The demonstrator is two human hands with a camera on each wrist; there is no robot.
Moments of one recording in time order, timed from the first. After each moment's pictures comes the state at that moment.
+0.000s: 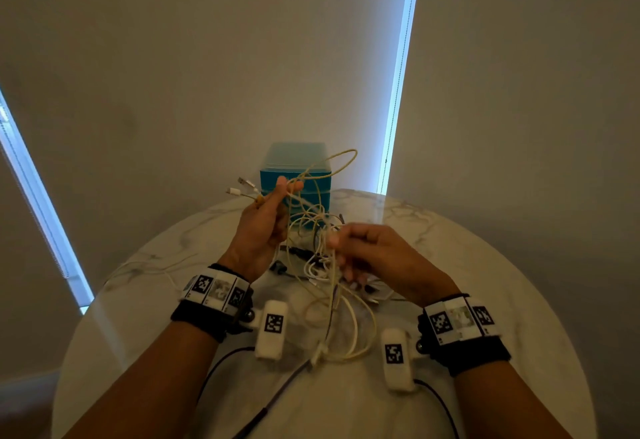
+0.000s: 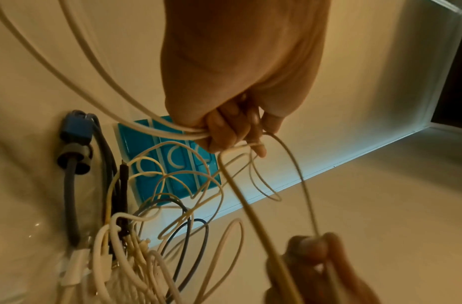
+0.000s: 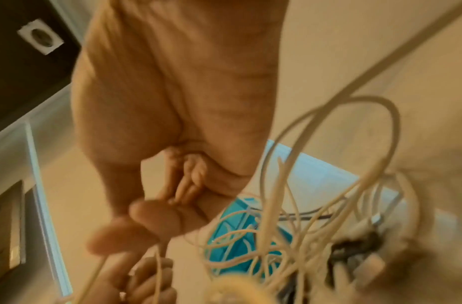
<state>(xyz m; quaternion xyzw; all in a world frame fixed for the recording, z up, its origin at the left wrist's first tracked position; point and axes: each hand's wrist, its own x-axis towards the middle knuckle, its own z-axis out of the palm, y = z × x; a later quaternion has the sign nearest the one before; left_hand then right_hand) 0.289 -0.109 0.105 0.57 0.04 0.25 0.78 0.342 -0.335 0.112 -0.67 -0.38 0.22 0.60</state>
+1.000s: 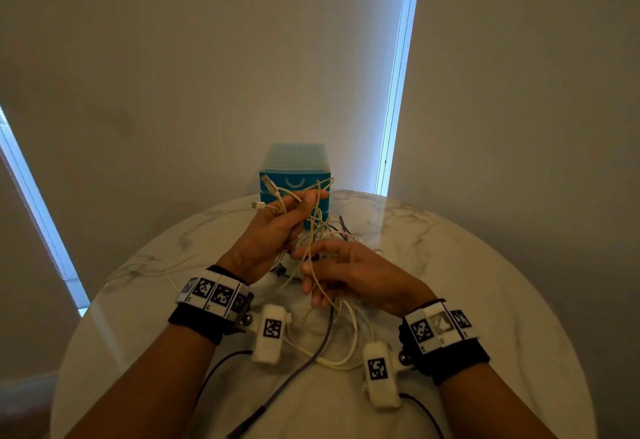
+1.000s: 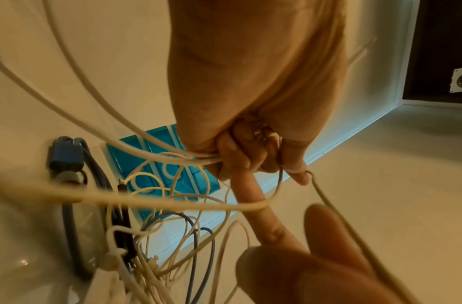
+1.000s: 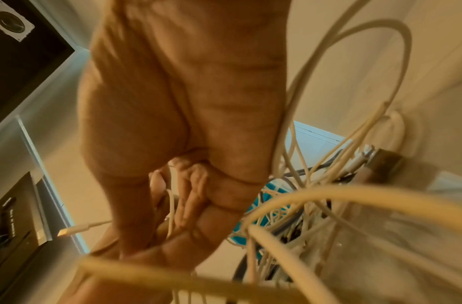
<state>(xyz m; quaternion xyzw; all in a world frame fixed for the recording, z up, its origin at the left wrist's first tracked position) 0.280 -0.122 0.111 0.69 -0.04 0.19 0.70 0.328 -0.310 0.100 -0.62 -0.38 0.35 0.59</state>
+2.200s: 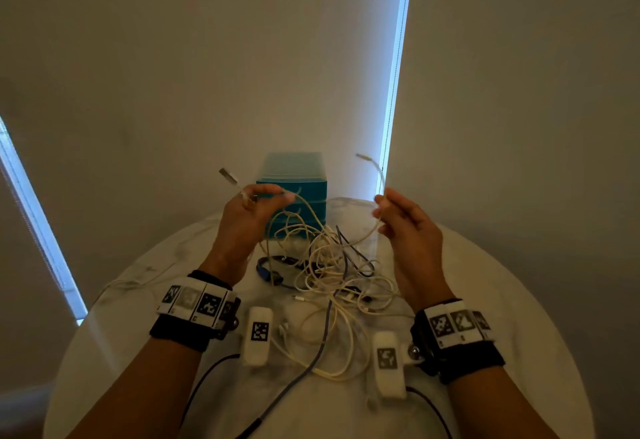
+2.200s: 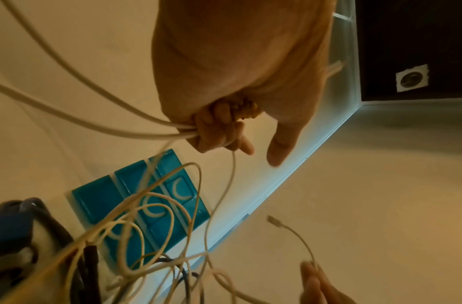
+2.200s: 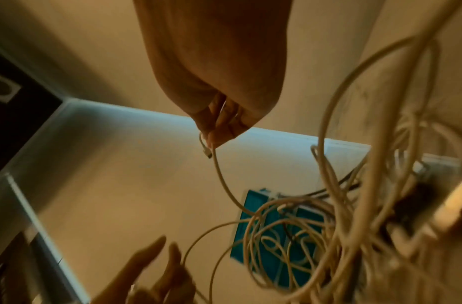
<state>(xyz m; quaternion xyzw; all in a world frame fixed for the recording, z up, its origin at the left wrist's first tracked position) 0.272 -0.104 0.133 0.65 0.06 0.34 0.68 0.365 -0.332 0.112 -0.49 -0.16 -0.05 0.86</state>
